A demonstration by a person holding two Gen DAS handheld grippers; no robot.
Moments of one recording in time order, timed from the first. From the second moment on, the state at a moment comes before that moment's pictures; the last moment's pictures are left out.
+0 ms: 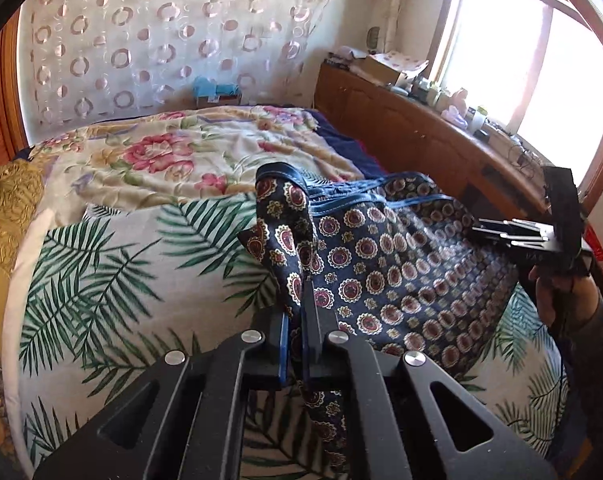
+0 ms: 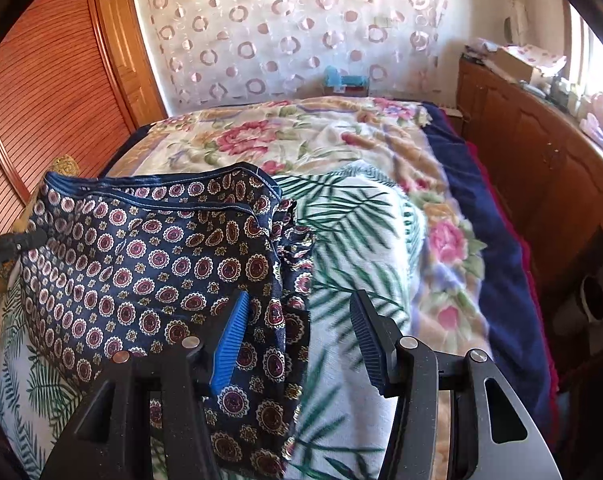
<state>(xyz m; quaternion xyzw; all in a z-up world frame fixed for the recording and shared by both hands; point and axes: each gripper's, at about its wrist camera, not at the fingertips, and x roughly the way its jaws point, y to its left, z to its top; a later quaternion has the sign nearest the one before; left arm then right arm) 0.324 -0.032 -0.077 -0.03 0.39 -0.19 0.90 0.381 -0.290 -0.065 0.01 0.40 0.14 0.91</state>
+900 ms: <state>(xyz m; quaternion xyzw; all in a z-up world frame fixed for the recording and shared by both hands) 0.315 -0.036 -0.078 -0.04 0.38 -0.22 0.90 0.413 -0.265 -0.070 -0.01 0.42 0.16 0.89</state>
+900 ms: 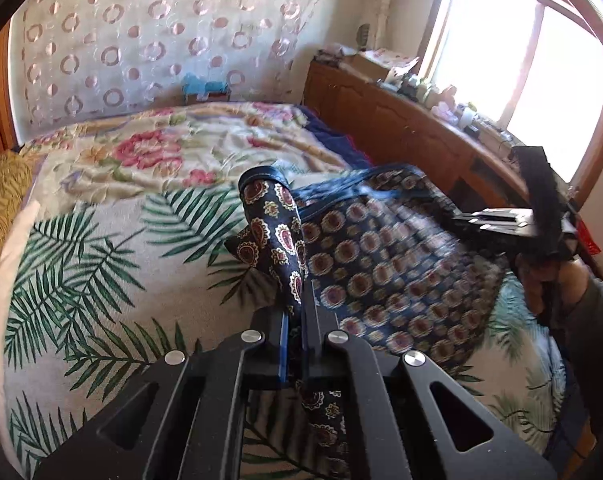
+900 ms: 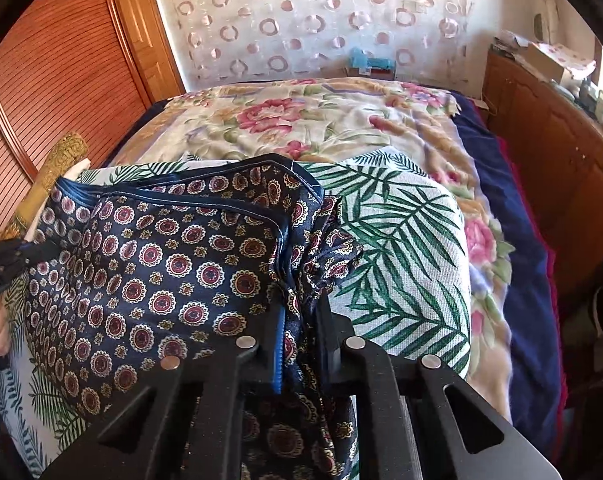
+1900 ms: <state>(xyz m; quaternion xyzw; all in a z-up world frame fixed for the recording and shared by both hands) 0.206 0.123 0.009 -0.09 0.24 -0.08 0.96 0.386 -0.106 0.020 -0.10 0.26 0.29 0.92</state>
